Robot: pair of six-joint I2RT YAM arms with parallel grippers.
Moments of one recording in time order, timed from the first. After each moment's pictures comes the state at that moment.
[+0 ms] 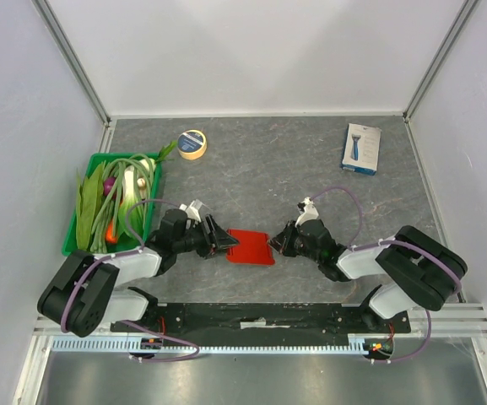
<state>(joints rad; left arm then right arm) -0.45 1.28 0.27 0.42 0.54 -0.98 0.77 1.50 0.30 0.70 0.00 0.86</state>
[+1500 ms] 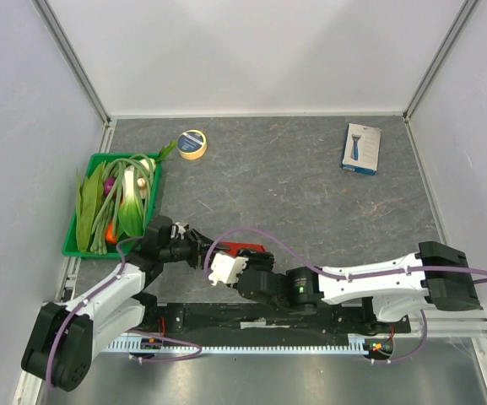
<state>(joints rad) -0.35 0.93 0.23 0.05 0.76 -1.63 1.52 1.38 0.86 -0.15 0.70 -0.20</state>
